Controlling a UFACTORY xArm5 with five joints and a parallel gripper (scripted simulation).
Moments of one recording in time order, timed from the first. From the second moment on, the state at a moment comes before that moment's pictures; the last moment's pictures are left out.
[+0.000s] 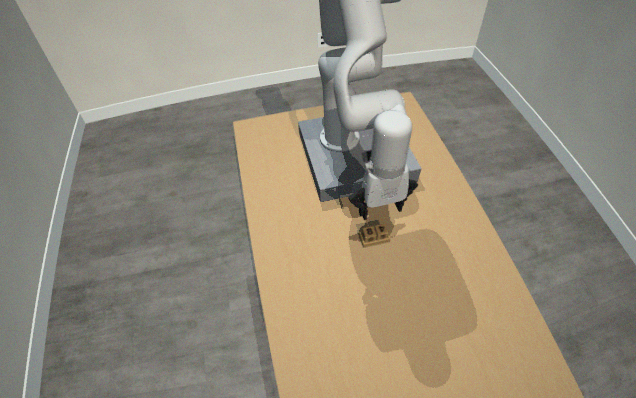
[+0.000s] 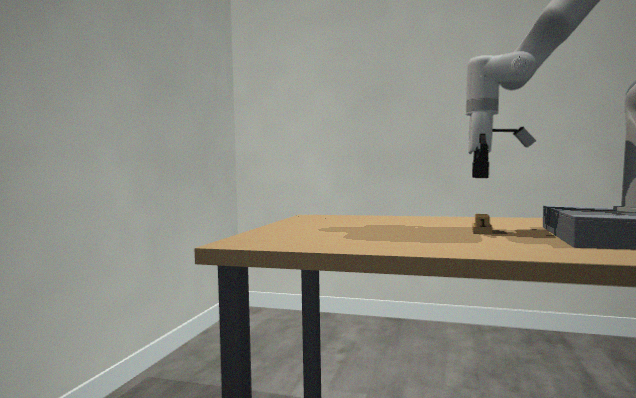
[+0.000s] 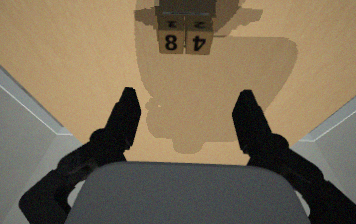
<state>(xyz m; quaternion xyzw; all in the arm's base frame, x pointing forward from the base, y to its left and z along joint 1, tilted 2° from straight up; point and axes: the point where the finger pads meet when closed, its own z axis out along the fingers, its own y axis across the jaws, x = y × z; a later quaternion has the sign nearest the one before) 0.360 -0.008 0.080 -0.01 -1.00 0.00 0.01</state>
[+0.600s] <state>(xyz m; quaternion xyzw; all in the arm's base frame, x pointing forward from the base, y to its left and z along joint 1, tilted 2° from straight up) 0.351 -0.009 0.082 -0.02 -1.00 0.00 0.02</state>
